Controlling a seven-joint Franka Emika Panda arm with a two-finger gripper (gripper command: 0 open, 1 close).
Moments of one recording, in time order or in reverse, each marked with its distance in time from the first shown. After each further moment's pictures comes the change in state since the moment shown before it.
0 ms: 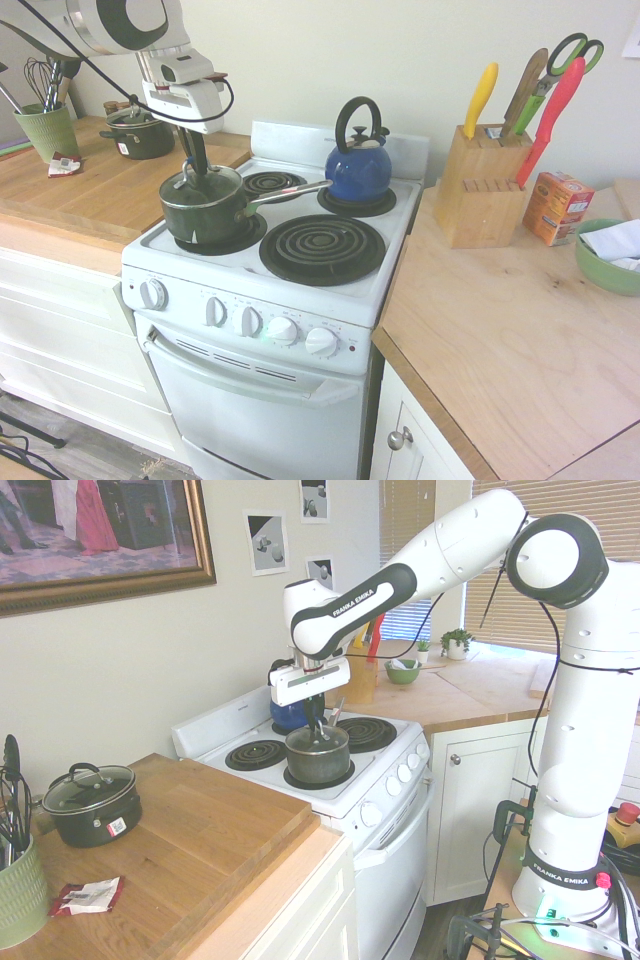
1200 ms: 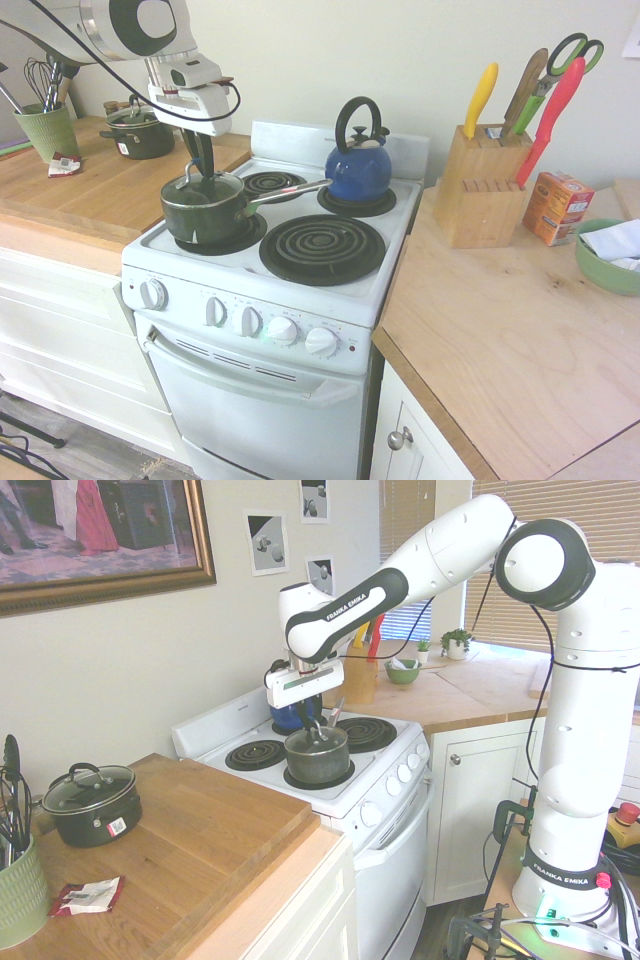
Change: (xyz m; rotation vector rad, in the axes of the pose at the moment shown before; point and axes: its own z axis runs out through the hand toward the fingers) arm 0.004 -0.012 0.005 0.013 0.008 -0.048
